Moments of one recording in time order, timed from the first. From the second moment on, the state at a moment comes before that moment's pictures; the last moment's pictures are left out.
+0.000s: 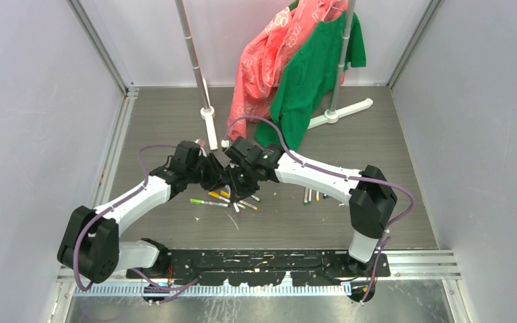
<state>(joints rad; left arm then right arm) -0.44 1.27 0.69 -0.20 0.34 -1.00 0.99 1.75 1.44 -0.73 -0.19 0.60</state>
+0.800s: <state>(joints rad) -0.44 1.27 0.69 -0.17 0.36 -1.01 0.99 1.77 1.44 -0.71 -0.20 0.60</state>
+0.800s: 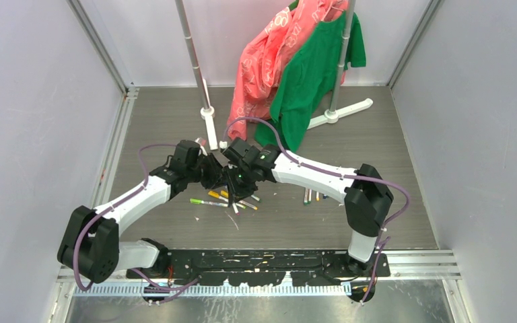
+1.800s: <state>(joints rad) -0.39 1.29 0.75 -0.21 0.46 -1.04 0.98 1.59 1.19 -0.44 -0.17 0.62</state>
